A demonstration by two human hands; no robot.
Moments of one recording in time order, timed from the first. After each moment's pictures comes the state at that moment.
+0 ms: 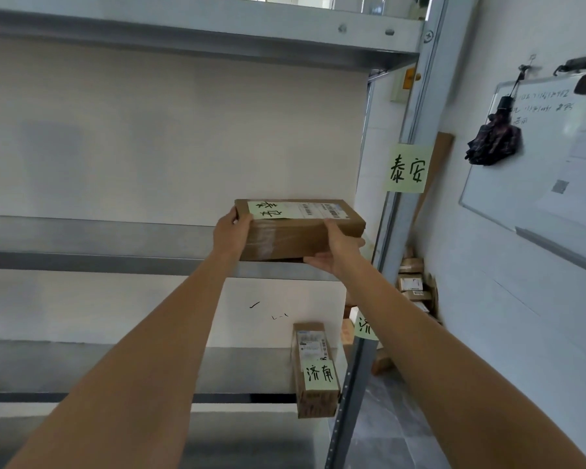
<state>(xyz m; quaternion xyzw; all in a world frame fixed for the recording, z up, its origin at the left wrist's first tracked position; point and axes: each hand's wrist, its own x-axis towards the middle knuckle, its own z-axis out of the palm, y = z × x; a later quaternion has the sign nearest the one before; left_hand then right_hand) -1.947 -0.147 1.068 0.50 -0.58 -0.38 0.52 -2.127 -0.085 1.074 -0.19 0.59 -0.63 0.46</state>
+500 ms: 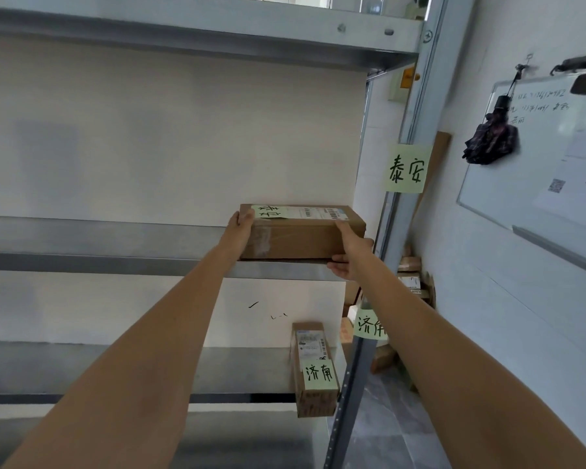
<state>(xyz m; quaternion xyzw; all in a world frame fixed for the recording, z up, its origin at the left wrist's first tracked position) -1.945 -0.218 1.028 0.49 -0.60 -0.44 0.44 -2.154 -0.081 1.072 -0.22 0.66 -0.58 0.43</state>
